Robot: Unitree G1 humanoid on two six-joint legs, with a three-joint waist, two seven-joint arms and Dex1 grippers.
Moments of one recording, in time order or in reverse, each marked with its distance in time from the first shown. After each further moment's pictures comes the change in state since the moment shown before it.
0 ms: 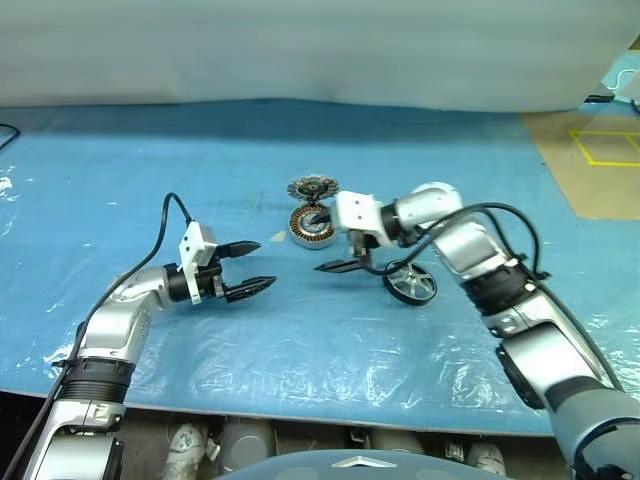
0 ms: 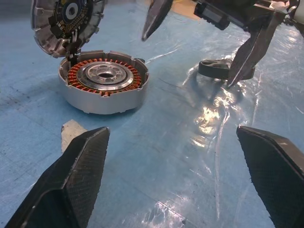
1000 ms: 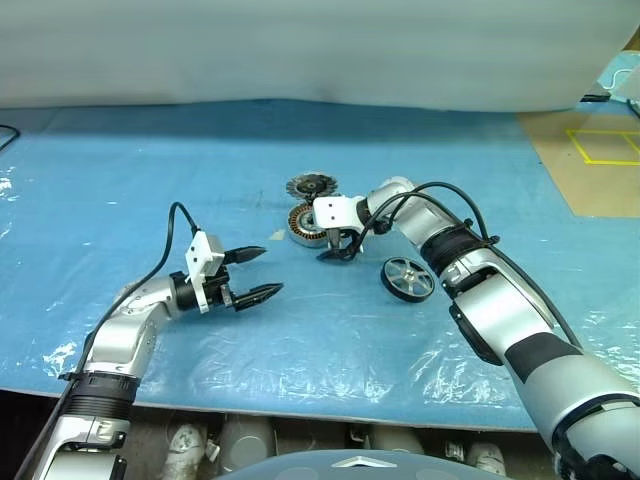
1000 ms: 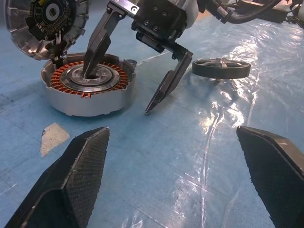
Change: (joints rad) left arm 0.055 -0.034 -0.031 -0.071 0.011 -0.022 0.061; right arm -0.201 0.120 0.013 0.649 -0.249 -0.385 -0.111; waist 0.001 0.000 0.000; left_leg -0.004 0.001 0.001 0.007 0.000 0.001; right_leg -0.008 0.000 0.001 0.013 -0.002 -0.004
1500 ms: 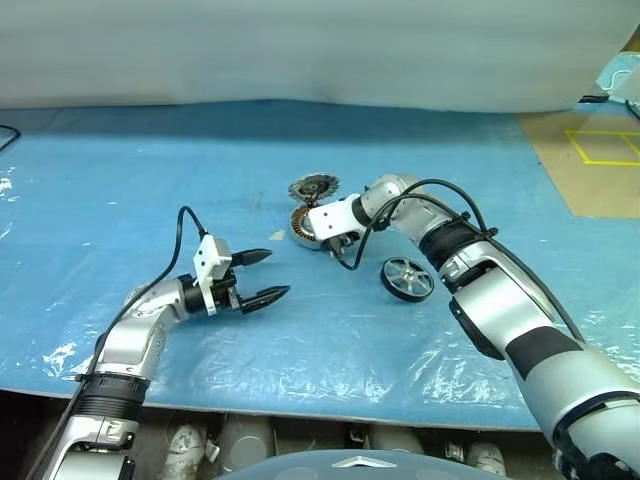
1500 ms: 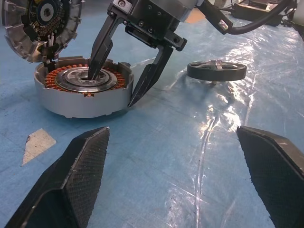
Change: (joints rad) left arm -0.001 -0.042 -0.013 0.022 0.021 -0.033 0.001; right arm -0.035 -0.007 0.053 -0.029 -0.123 -0.051 0.017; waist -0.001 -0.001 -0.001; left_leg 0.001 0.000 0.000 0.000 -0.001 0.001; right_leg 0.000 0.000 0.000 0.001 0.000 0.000
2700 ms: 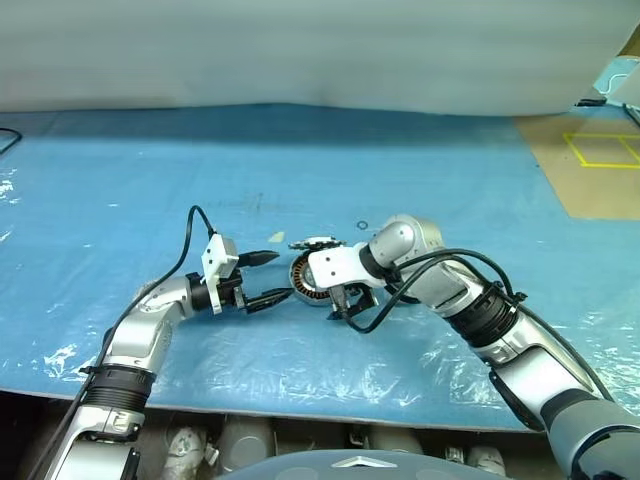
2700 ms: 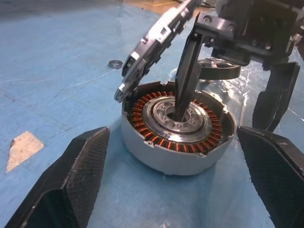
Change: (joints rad) left arm -0.042 -0.001 -0.032 0.060 0.003 0.001 -0.027; right arm 0.400 -0.183 0.037 -1.022 0.097 0.800 0.328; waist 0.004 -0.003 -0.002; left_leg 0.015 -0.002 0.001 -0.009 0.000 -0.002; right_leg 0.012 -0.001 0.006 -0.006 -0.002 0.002
